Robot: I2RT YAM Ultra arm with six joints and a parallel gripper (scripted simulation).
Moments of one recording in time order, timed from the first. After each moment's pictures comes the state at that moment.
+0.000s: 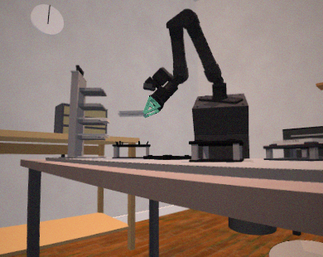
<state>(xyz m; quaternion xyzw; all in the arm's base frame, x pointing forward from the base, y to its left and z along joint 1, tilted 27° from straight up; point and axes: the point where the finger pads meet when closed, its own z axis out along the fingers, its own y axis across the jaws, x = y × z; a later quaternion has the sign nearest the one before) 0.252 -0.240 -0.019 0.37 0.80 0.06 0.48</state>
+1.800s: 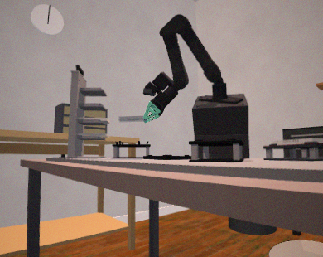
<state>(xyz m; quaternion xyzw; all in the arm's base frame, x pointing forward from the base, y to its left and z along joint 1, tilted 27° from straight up) 0.261 -0.234 -0.041 0.37 0.80 0.06 0.48</state>
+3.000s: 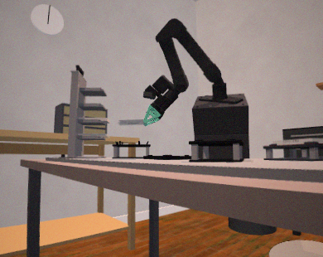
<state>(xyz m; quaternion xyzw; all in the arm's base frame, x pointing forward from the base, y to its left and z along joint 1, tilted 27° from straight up) 0.267 -0.230 -0.056 0.37 0.80 0.06 0.48</state>
